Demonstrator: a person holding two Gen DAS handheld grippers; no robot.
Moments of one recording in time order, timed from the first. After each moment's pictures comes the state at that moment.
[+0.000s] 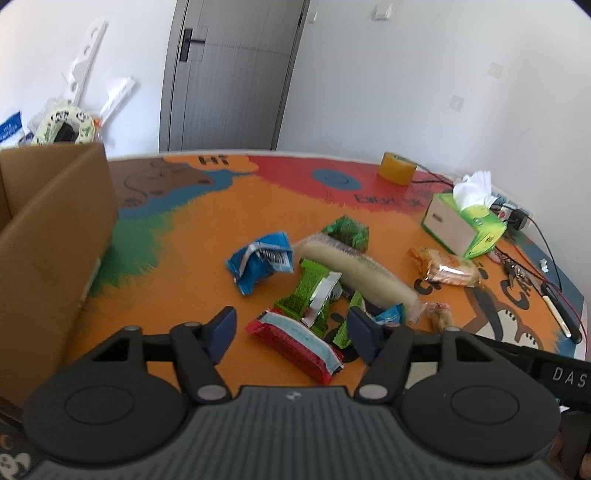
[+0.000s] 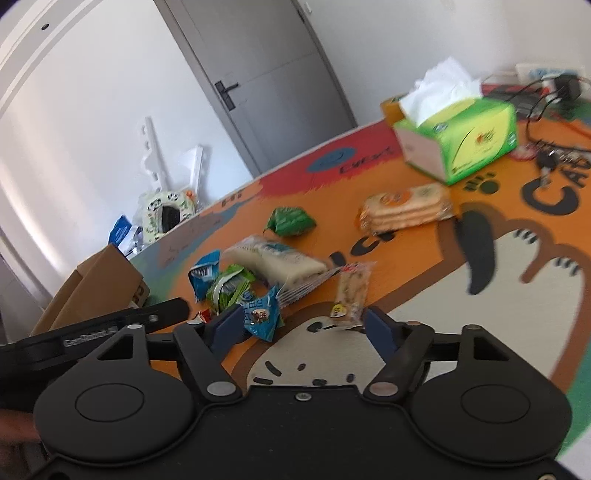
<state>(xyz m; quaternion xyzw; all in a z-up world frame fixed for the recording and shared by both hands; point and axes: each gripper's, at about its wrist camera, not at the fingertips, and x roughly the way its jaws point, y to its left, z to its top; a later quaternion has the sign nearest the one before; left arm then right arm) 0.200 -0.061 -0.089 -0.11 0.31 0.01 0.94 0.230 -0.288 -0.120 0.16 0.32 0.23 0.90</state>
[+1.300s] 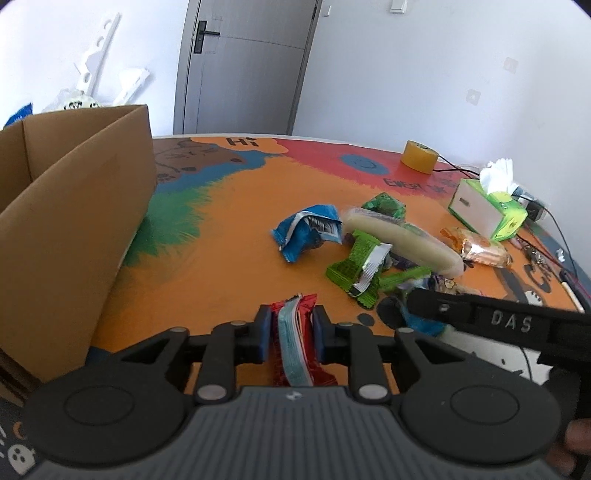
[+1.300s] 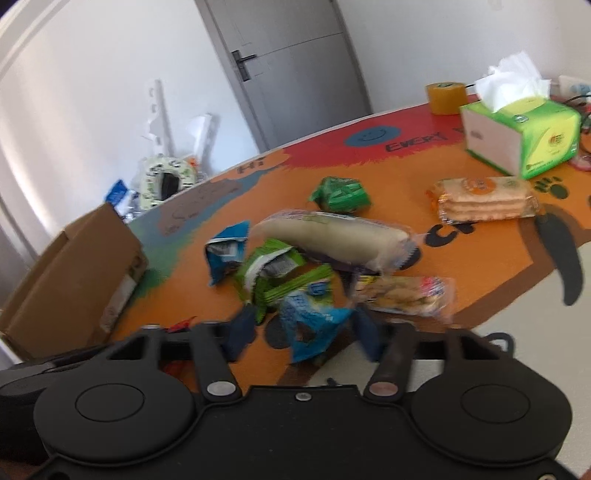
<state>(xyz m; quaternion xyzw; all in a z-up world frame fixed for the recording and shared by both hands) 0.183 -0.037 -0.109 -0.10 0.32 0.04 0.94 0.243 -0.224 -0.127 0.12 0.34 0.23 0.91</state>
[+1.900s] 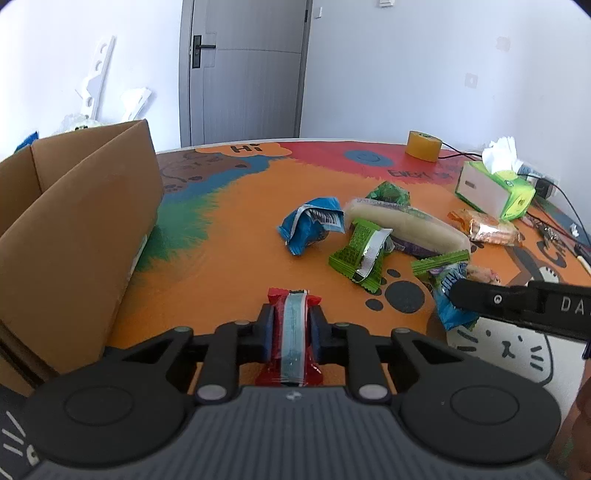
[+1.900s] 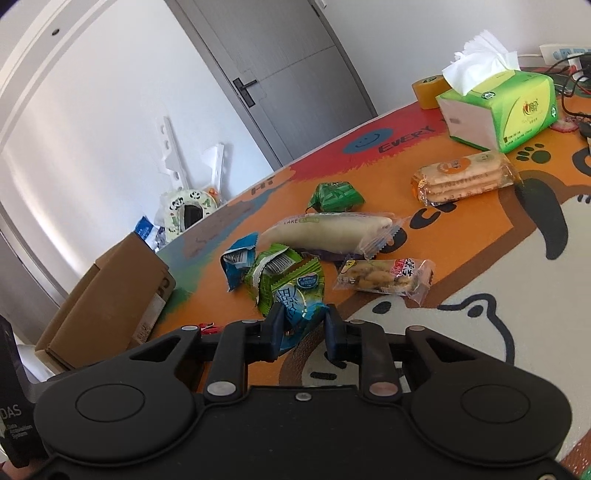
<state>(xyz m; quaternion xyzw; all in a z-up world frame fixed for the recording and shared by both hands) 0.174 -0.047 -0.111 -0.06 0.32 0.05 0.95 0.218 -0.257 -0.132 0.19 0.31 0.26 0.90</state>
